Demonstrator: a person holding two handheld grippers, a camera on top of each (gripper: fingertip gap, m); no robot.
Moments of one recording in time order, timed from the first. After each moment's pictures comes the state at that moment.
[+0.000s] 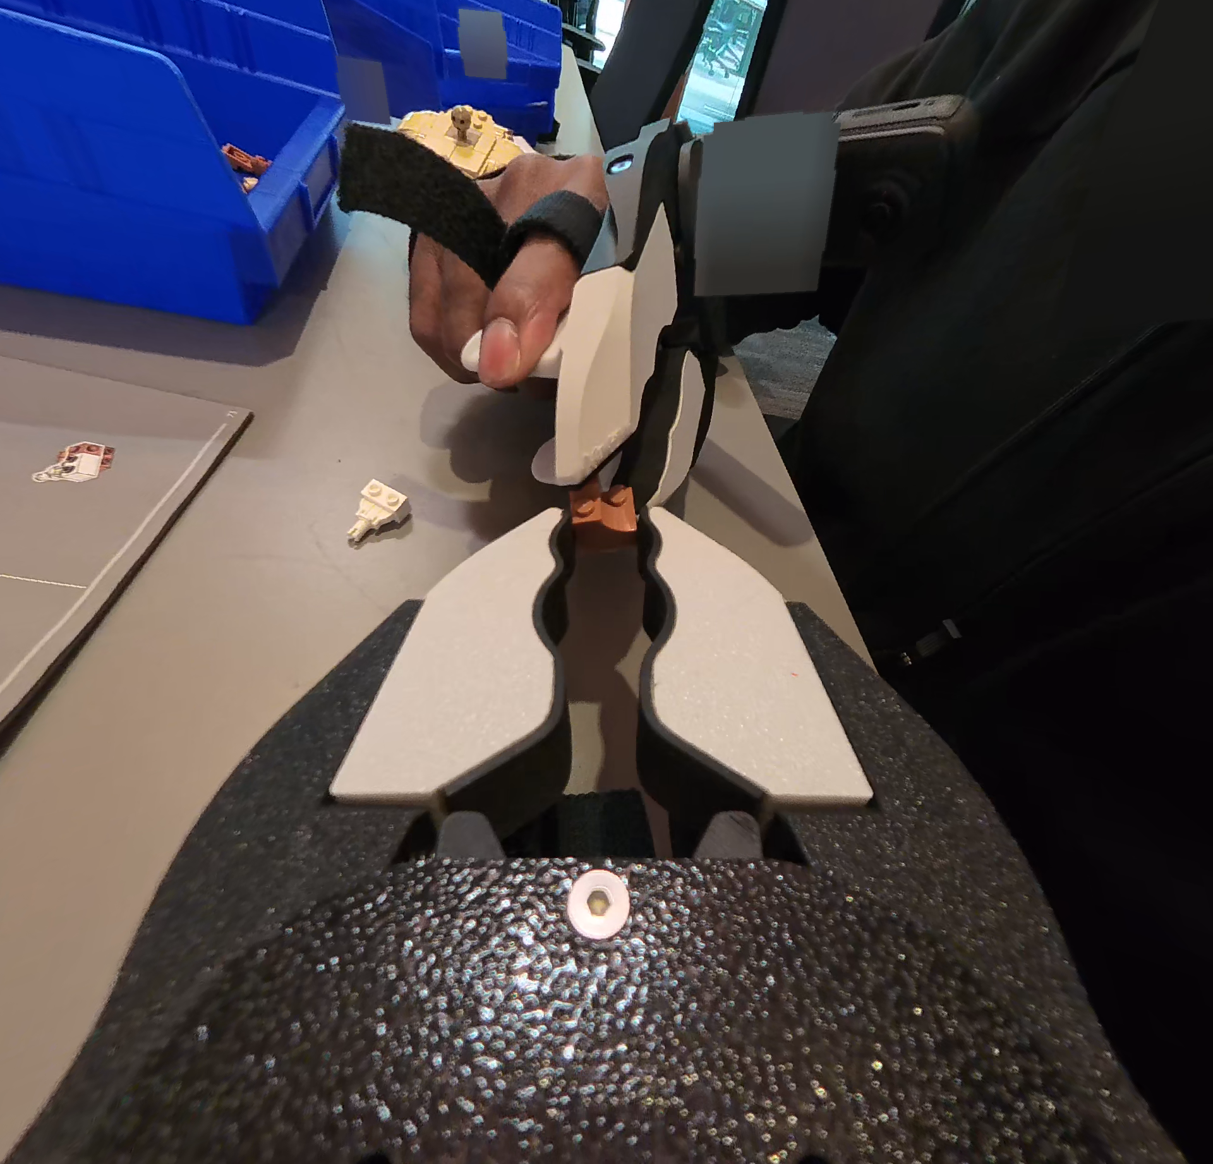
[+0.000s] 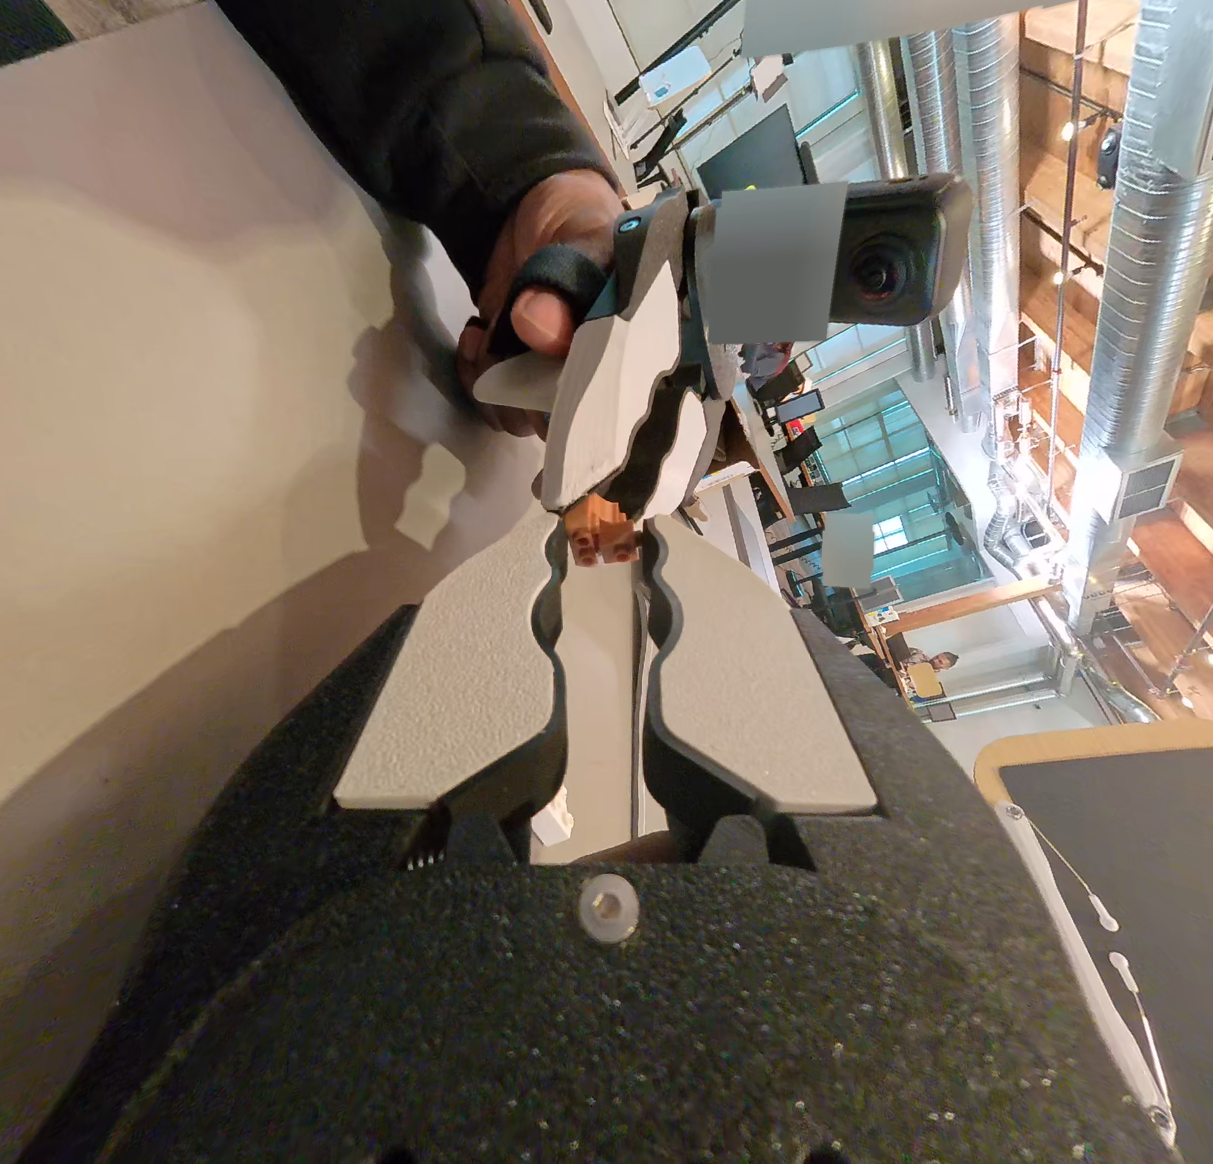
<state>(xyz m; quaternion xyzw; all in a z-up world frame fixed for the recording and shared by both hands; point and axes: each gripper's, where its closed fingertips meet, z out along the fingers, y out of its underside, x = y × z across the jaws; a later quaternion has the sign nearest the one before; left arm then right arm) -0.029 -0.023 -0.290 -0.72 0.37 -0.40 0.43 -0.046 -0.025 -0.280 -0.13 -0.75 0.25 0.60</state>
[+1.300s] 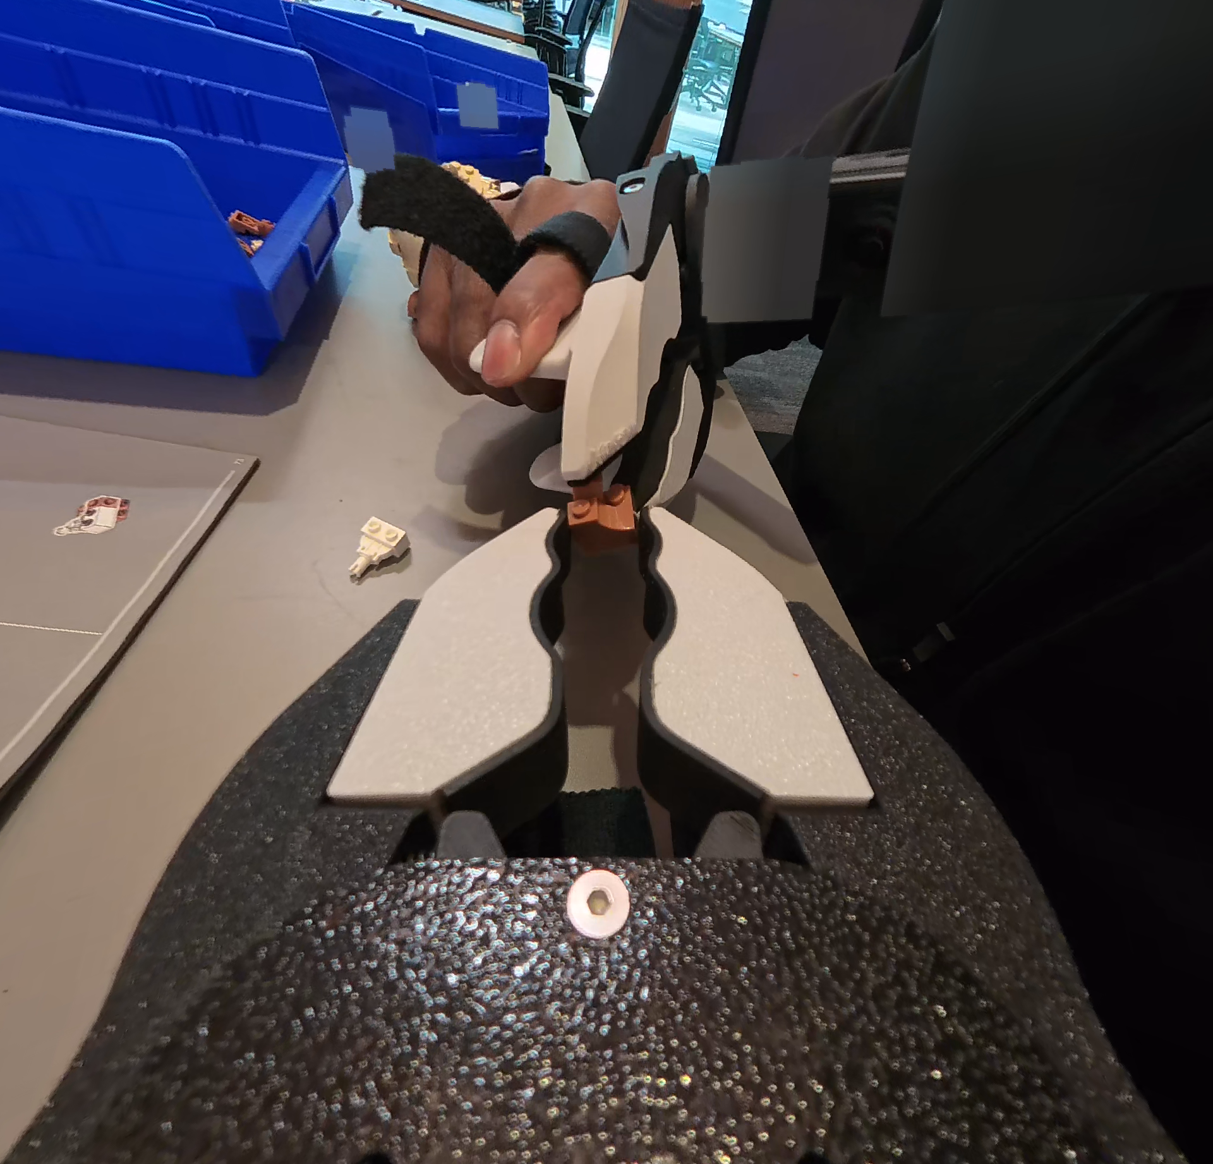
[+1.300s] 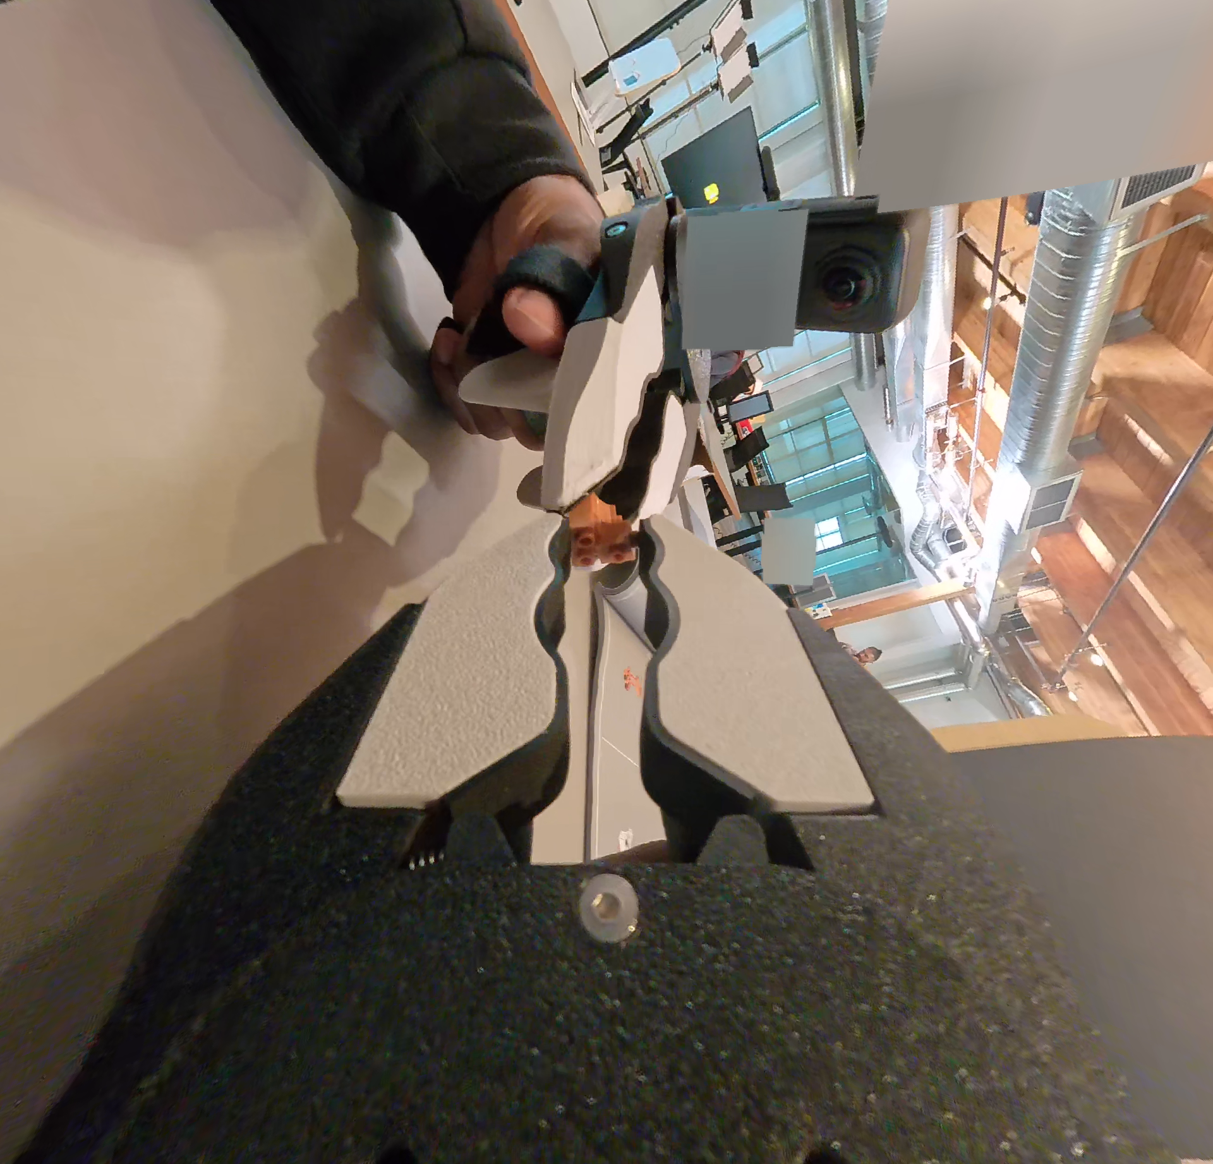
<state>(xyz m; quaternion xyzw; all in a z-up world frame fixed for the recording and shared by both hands) -0.026 -0.025 -0.281 -0.70 0.38 -0.40 0.46 -0.045 -0.027 -0.271 -0.11 -0.74 0.22 0.63</state>
